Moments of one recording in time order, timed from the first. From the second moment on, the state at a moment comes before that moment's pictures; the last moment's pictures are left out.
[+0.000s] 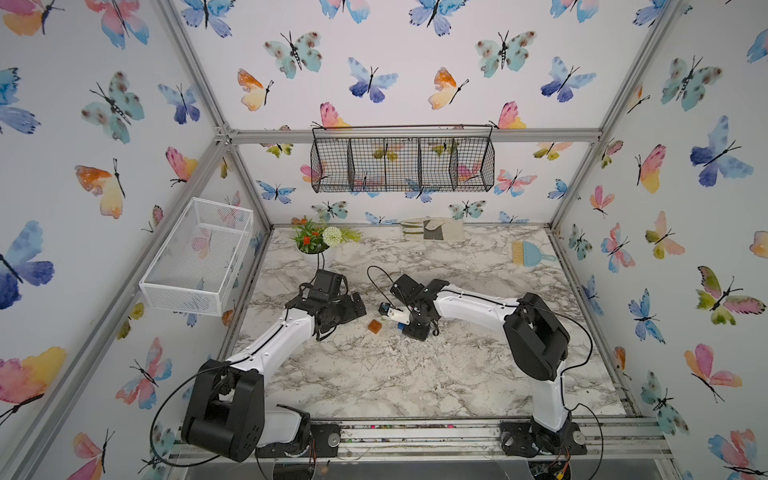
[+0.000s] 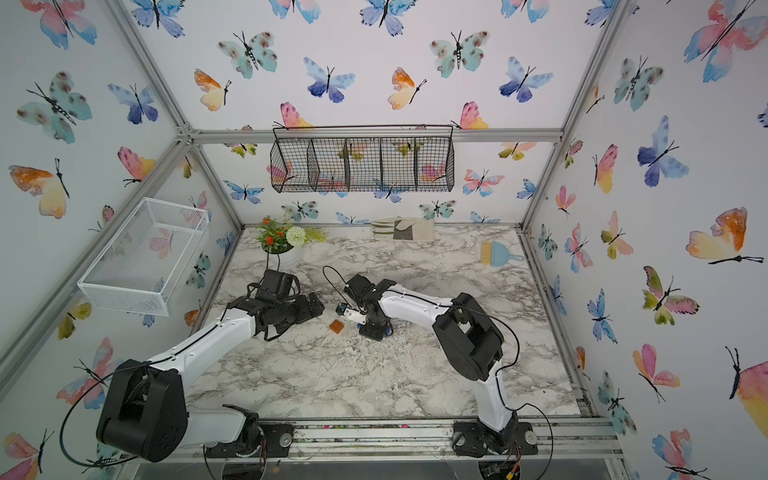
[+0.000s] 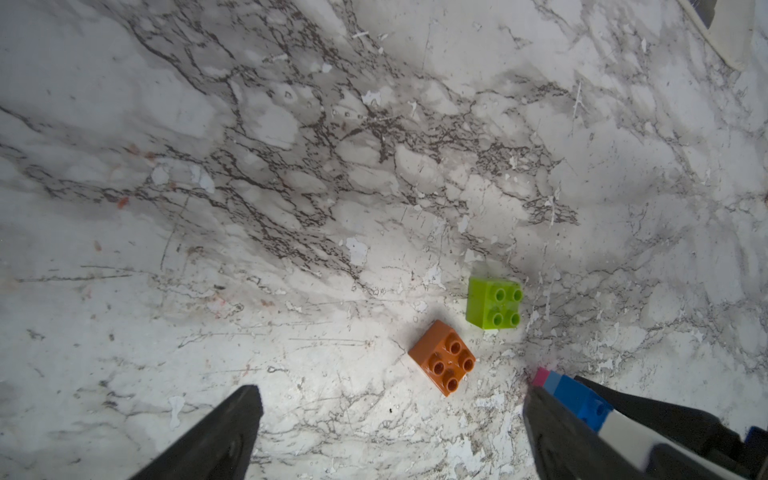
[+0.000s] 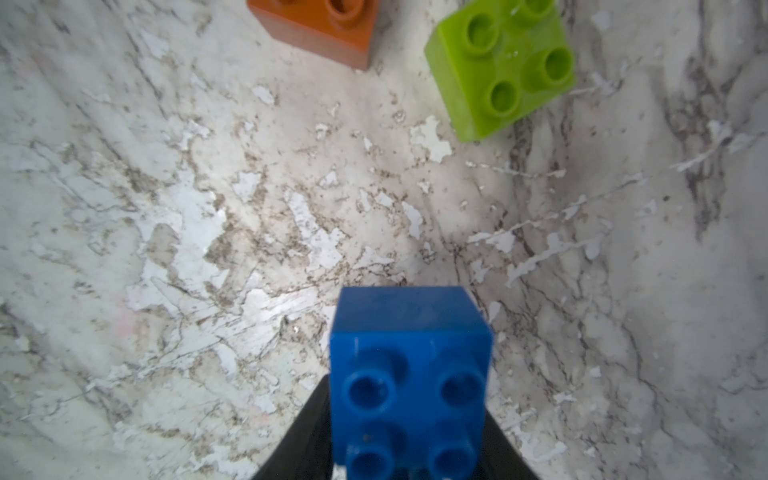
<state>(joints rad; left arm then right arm) -0.31 1.34 0.83 -0.50 0.11 -0.64 0.90 2.01 1.48 -0.82 0.01 -0.41</state>
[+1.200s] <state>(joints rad) -0.31 1.34 0.82 -0.49 0.11 -0.64 0.89 2.08 1.53 -0.86 -0.01 -0.38</state>
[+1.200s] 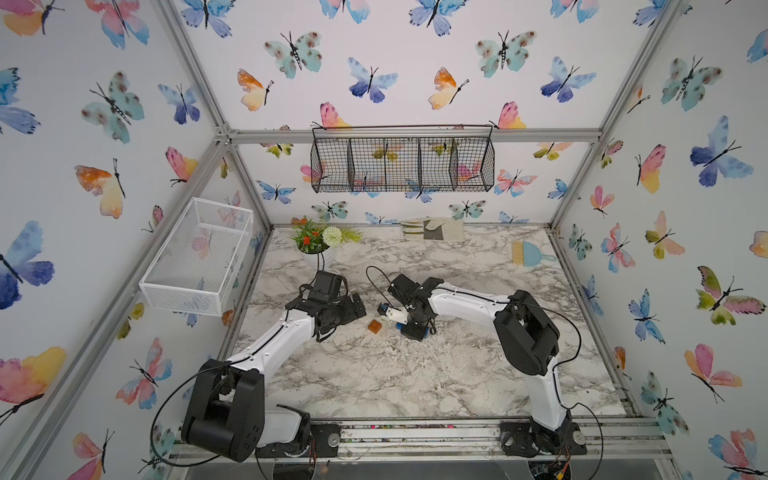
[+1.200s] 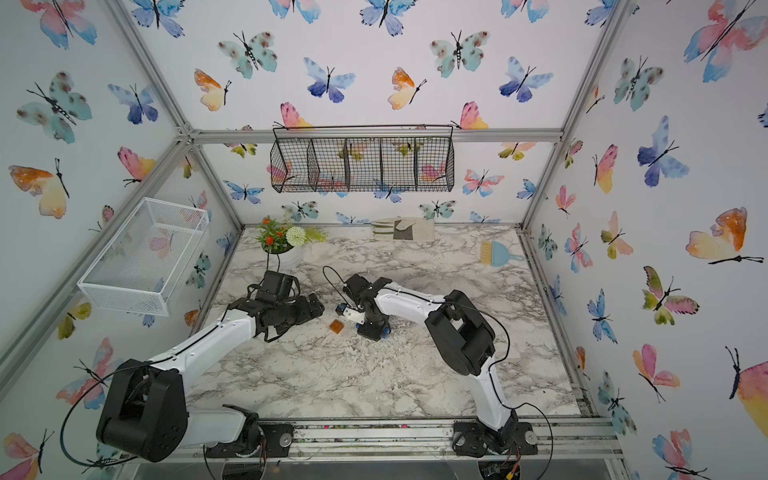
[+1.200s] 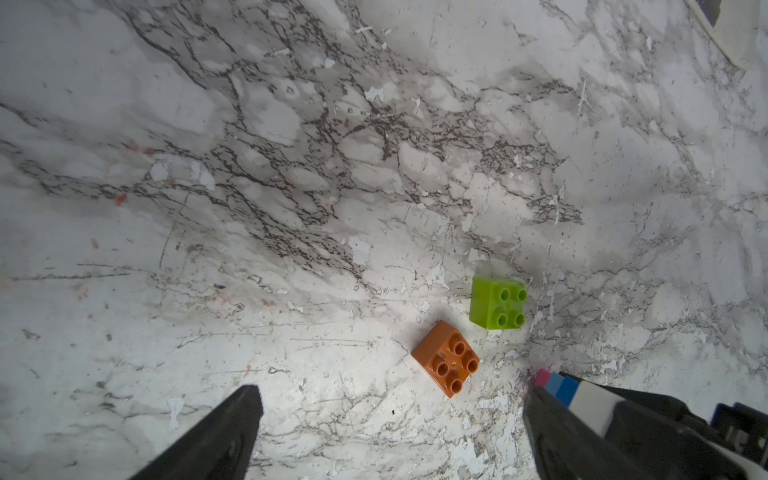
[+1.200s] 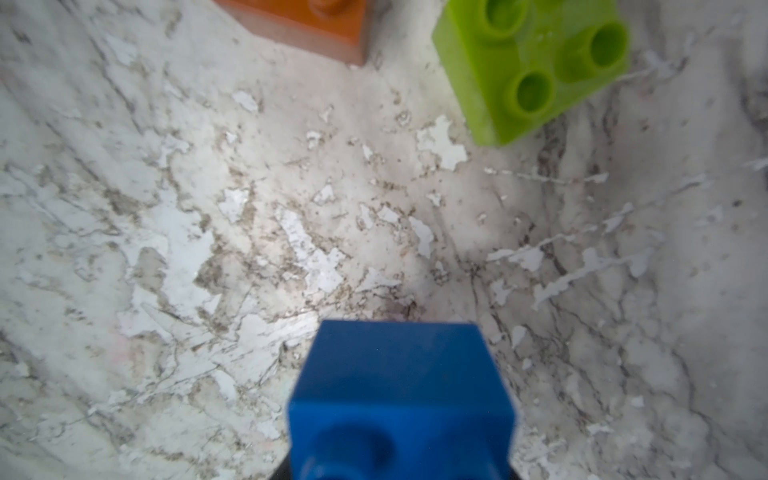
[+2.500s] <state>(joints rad) -0.61 1.87 1.15 -0.45 -0.08 -0.60 0.69 1.84 1.51 -0.79 0.18 -0.12</state>
